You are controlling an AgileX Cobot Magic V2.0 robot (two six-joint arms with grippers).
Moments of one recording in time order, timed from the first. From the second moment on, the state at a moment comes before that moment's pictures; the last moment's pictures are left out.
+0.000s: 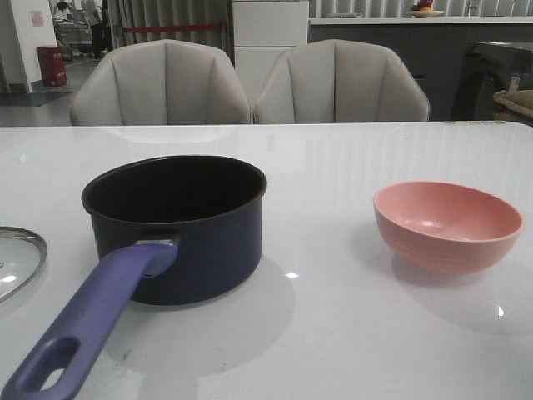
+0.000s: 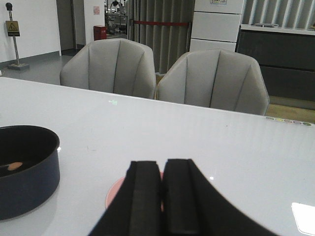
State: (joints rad) left arm -0.20 0.68 -0.63 -0.09 0.51 -0.04; right arm 0.24 0.20 -0.14 0.14 -0.01 -0.15
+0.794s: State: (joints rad) left arm -0.06 1.59 -1.21 -0.06 1.02 -0.14; right arm 0.24 0.20 -0.14 0.14 -0.01 -0.15
